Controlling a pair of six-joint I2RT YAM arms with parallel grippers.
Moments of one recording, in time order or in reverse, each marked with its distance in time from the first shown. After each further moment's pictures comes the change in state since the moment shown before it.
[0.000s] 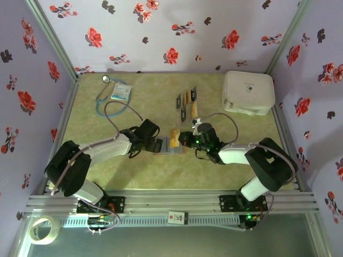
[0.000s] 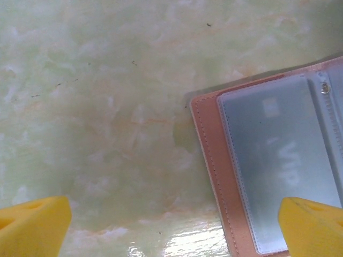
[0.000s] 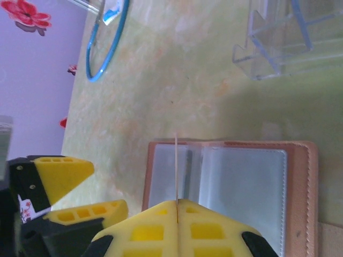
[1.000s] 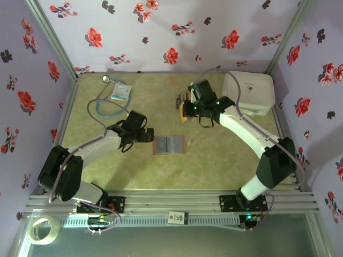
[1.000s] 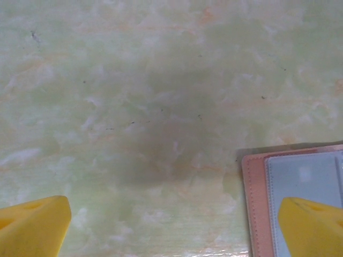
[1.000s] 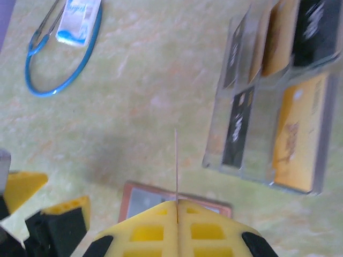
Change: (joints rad) left arm 0.171 -0.072 0.008 0.024 0.058 -0.023; right arm -0.080 0.011 0.806 -1.135 0.140 -0.392
